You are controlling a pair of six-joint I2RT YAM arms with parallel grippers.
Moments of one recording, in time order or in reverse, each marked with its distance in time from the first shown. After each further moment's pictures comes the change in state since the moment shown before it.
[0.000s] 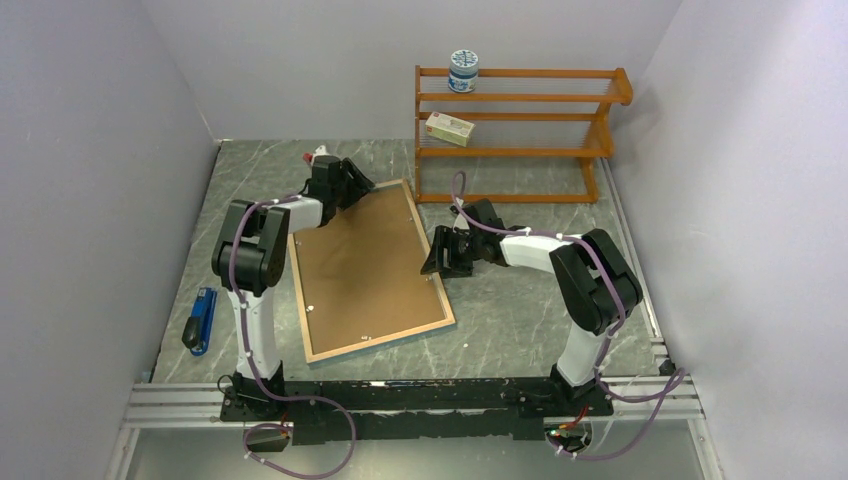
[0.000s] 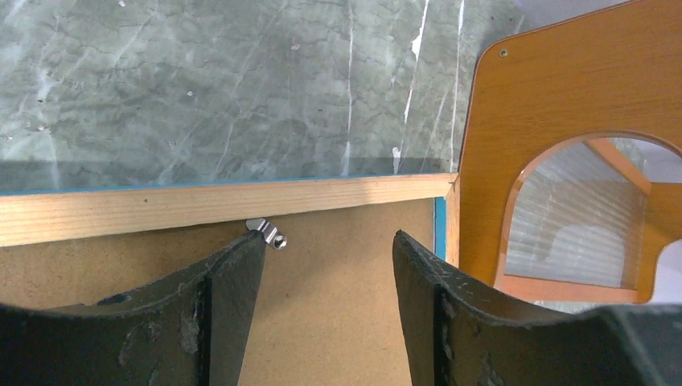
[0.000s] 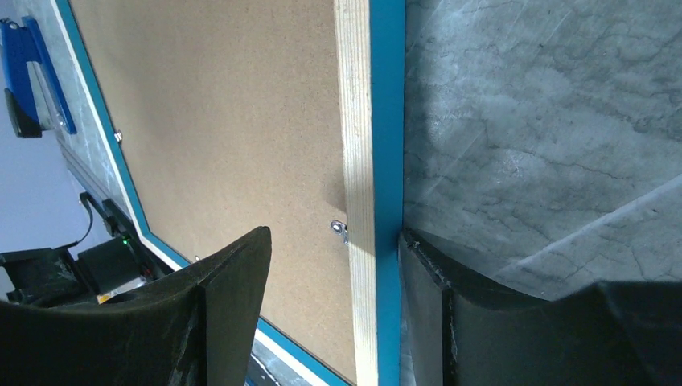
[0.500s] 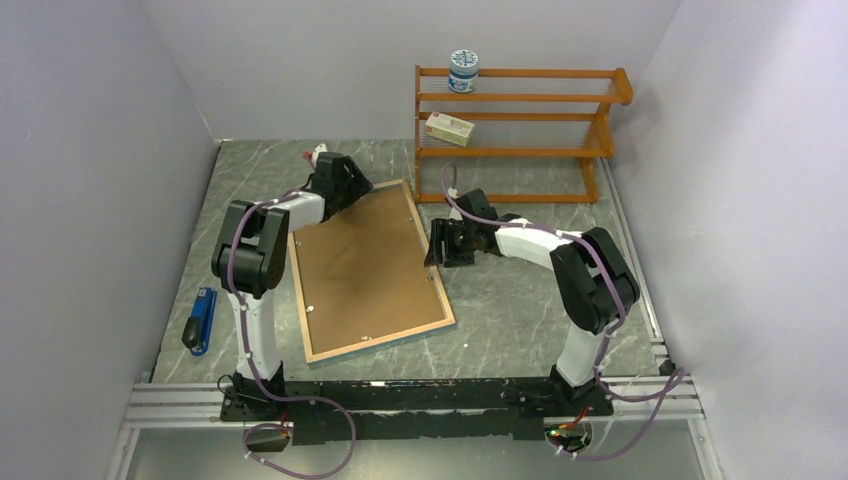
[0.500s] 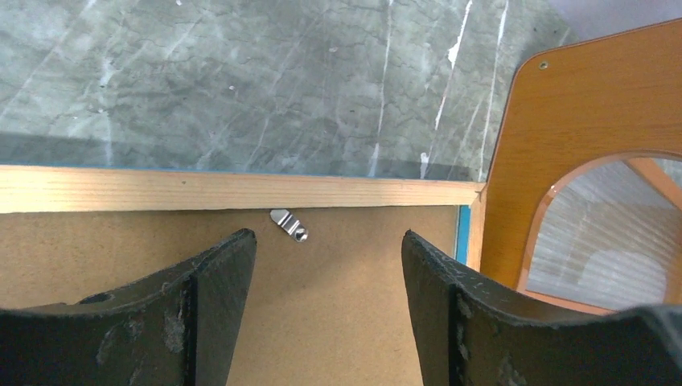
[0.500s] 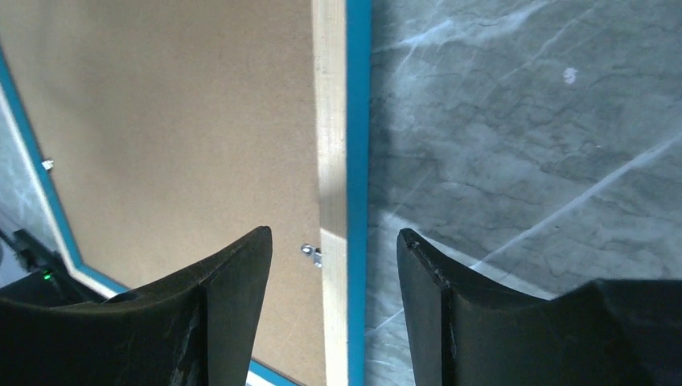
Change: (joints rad) left arm -0.013 -0.018 0.041 -0.123 -0.101 0.003; right arm 0.020 0.006 0.120 -0.146 0.156 -0.121
